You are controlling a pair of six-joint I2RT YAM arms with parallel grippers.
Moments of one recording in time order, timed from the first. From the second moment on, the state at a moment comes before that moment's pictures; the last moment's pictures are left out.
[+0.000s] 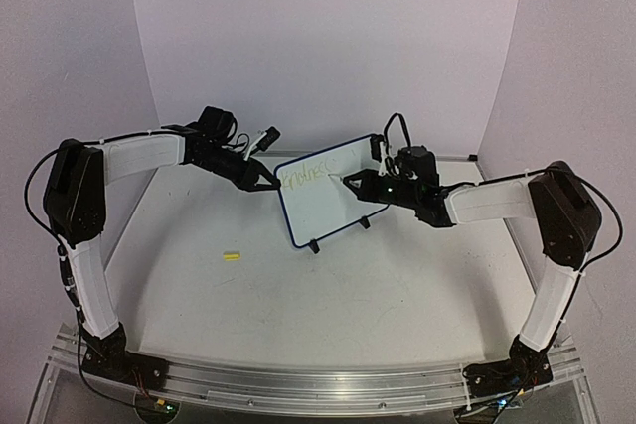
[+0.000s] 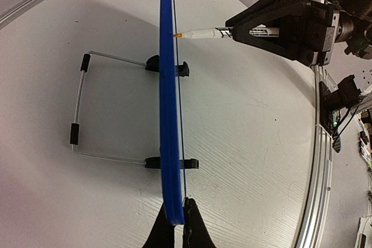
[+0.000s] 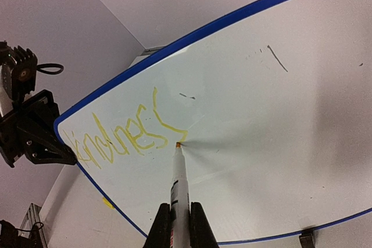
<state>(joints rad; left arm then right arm) -0.45 1.91 1.53 -0.47 0.76 0.18 0.60 1.85 1.10 0.44 -0.24 0.52</state>
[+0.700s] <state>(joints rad) -0.45 1.91 1.53 -0.47 0.77 0.18 0.60 1.66 1.02 0.44 -0.19 0.52</state>
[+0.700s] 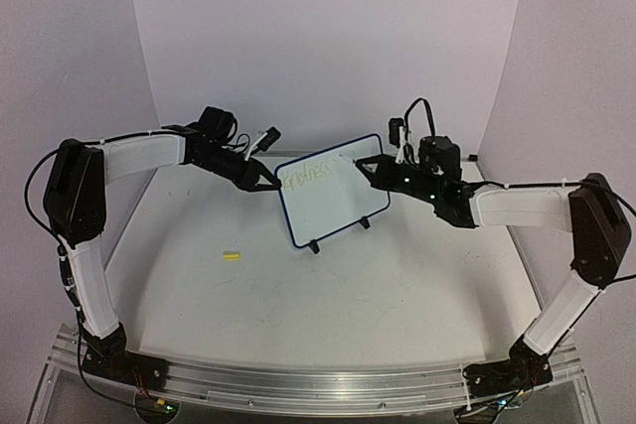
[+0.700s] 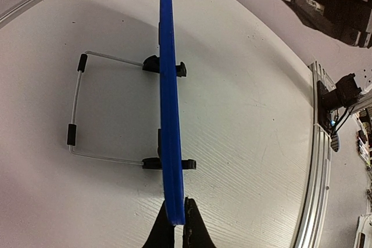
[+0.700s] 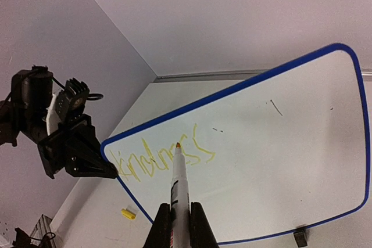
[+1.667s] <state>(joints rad) -0.45 1.90 1.43 -0.43 0.80 0.12 0.60 1.49 0.92 0.42 -0.13 0.49</state>
